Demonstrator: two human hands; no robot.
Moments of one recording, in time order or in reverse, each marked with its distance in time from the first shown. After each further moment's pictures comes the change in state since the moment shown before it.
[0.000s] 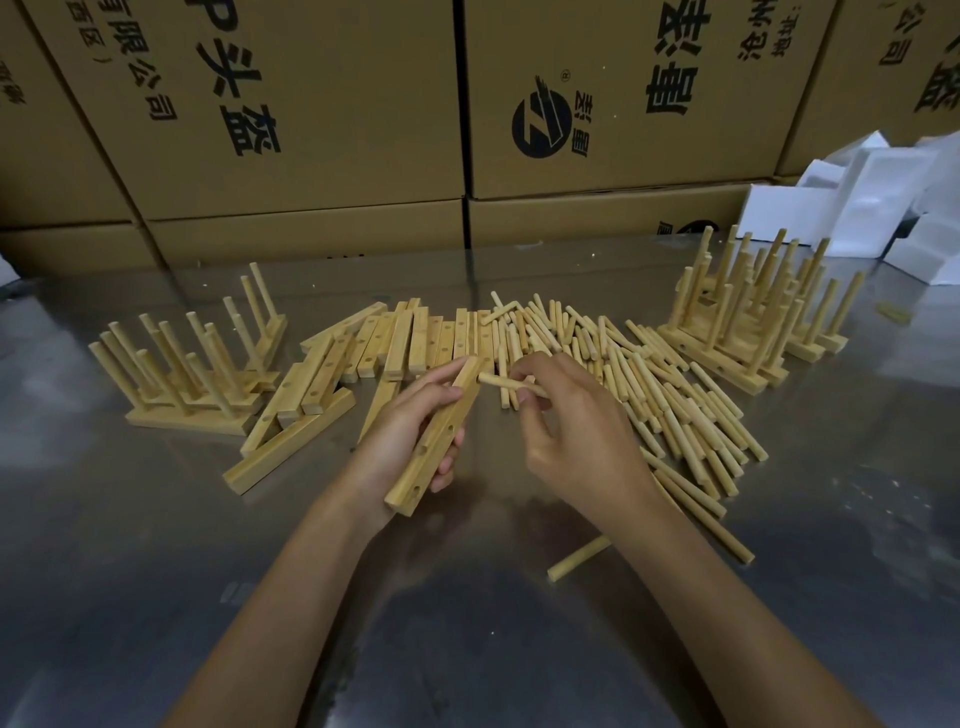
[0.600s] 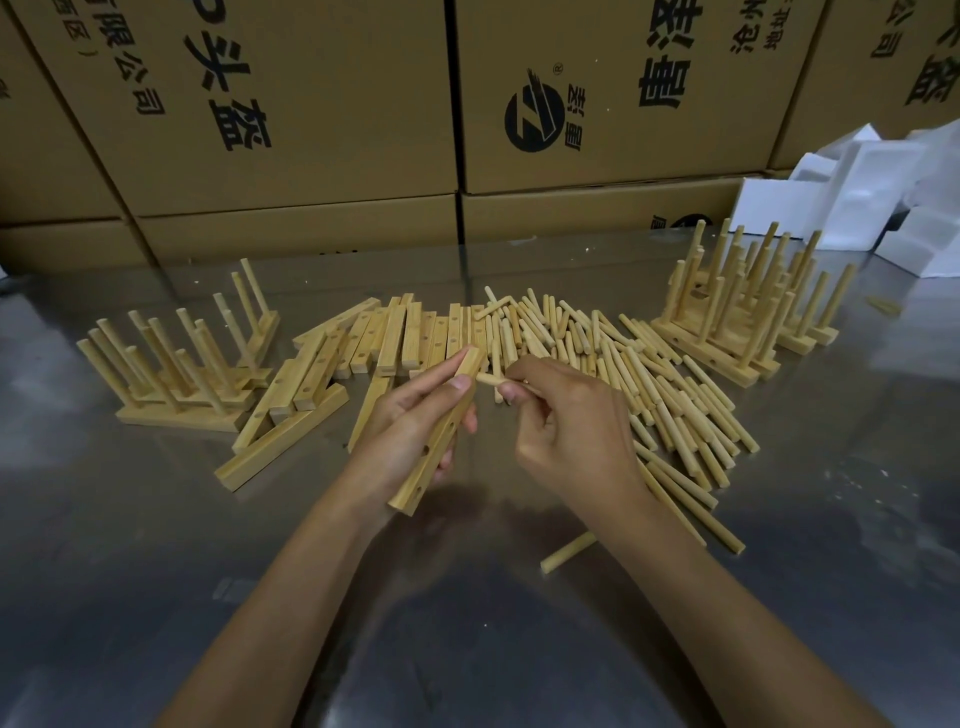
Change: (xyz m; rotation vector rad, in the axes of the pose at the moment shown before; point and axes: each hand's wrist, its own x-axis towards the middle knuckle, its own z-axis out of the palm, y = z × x) left_hand -0.012 0.003 0.013 0.129 0.041 0.139; right_hand -0.002 0.000 0.002 -0.072 0.134 -0.077
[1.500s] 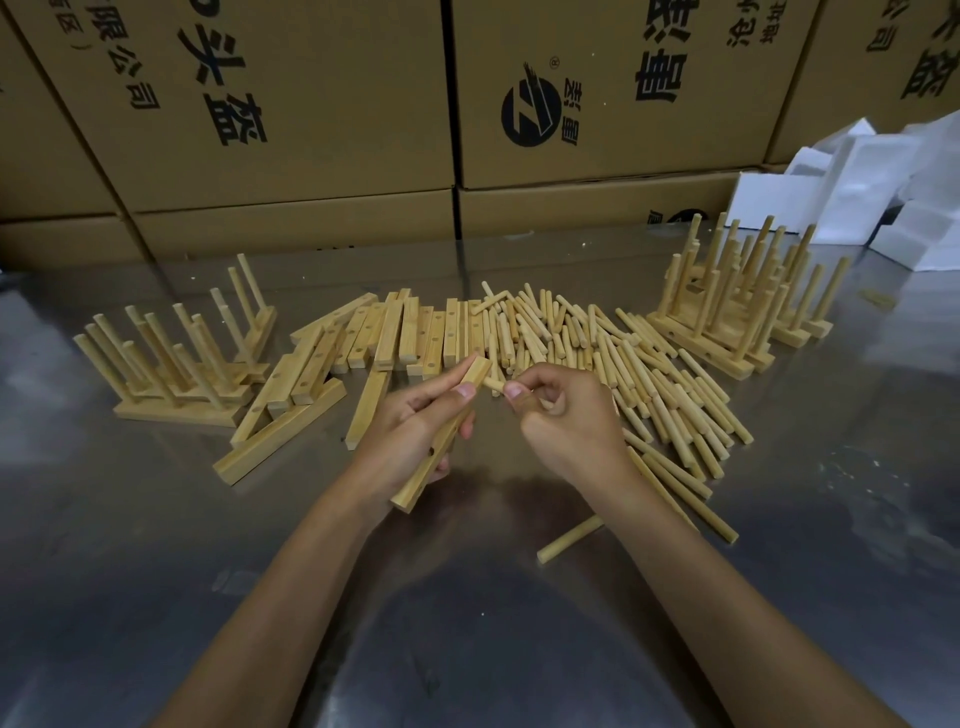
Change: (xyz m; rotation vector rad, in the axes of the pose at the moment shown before) left_hand 0.004 -0.009 -0.001 0.120 -0.029 -0.023; right_hand 0.001 0.006 0.007 0.391 -0.164 0.545
